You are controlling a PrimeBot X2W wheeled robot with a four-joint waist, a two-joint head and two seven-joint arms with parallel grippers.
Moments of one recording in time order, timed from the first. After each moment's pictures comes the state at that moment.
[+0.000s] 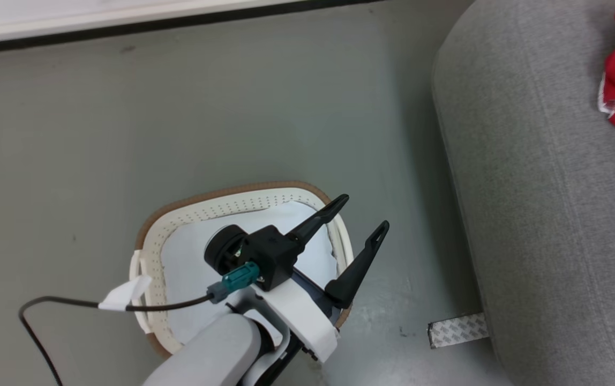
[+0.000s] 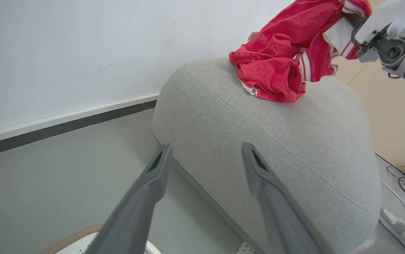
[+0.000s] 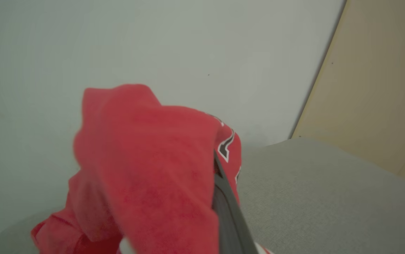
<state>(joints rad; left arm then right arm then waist) -0.56 0.23 -0.77 0.07 -0.47 0.00 -0.10 -0.95 -0.36 -0.55 0.65 0.01 0.13 -0.20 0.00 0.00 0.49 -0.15</state>
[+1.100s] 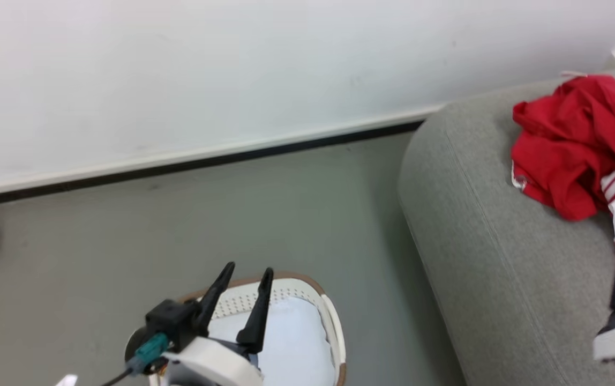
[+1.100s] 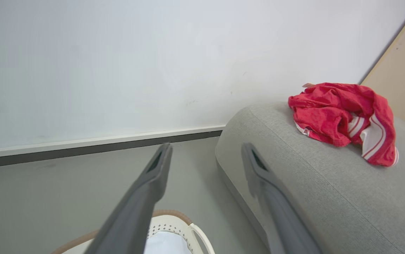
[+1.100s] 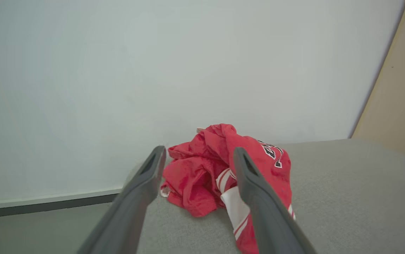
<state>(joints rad) -0.26 0.25 -0.57 0.19 -0.54 0.13 -0.26 -0.22 -0.06 -0.31 0.22 0.05 0.13 -0.26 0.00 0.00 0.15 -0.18</state>
